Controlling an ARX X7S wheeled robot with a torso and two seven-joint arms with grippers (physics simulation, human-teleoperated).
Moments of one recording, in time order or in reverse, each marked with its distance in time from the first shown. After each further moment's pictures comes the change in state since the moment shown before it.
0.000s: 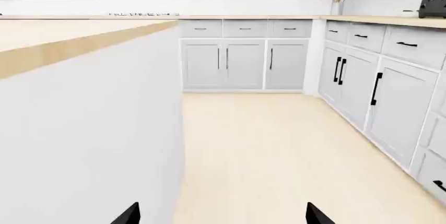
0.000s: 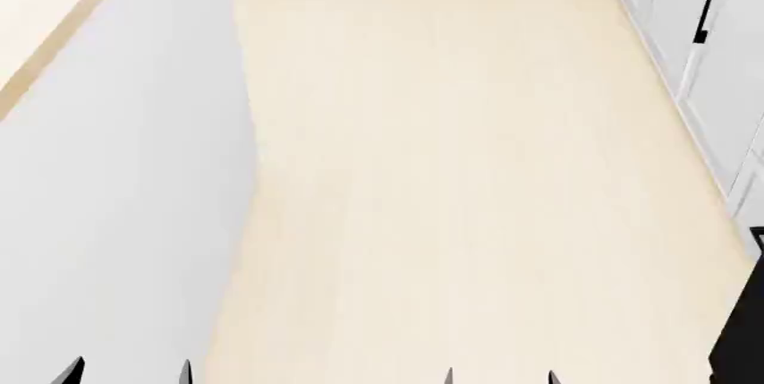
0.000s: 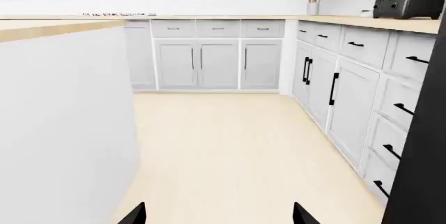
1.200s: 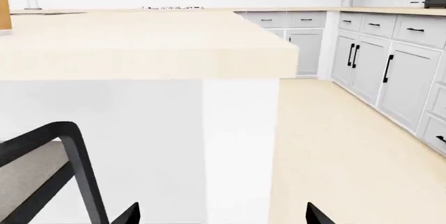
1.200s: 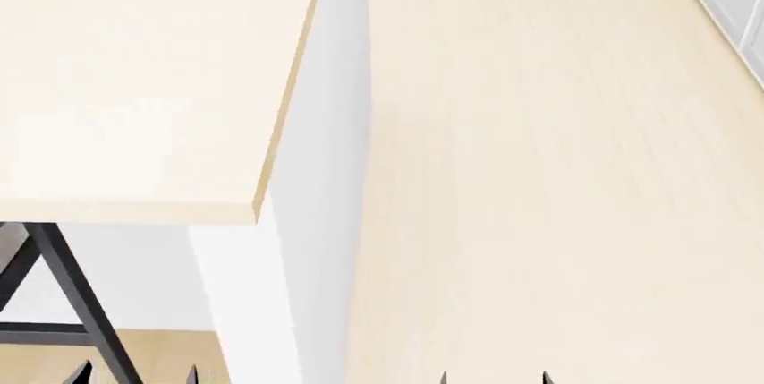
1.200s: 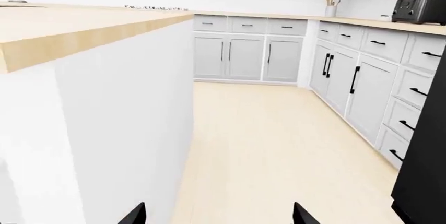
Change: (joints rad) left arm -0.008 -0.096 0.122 -0.006 -0.091 -0.015 -0.110; right arm 0.006 0.101 -0.132 0.002 0.057 0.006 0.123
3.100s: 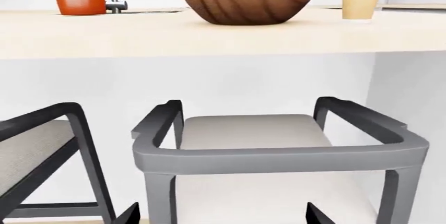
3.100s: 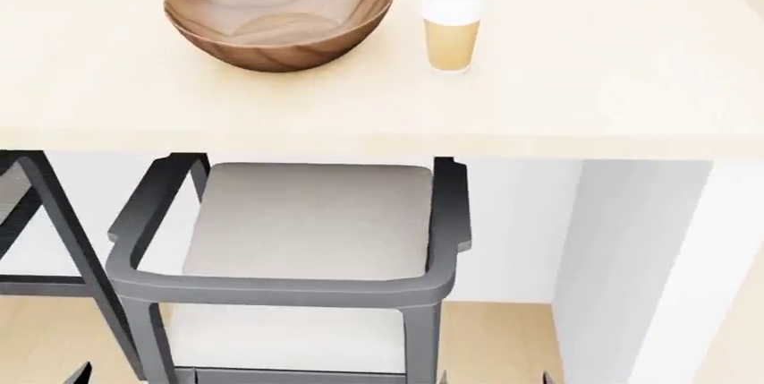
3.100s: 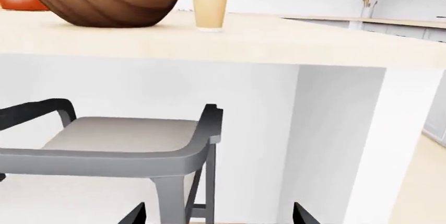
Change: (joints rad) left arm -0.007 -0.073 0.081 0.000 -0.065 0.010 -0.070; right arm 0.013 0.058 -0.076 0.010 0.067 -0.017 0.080
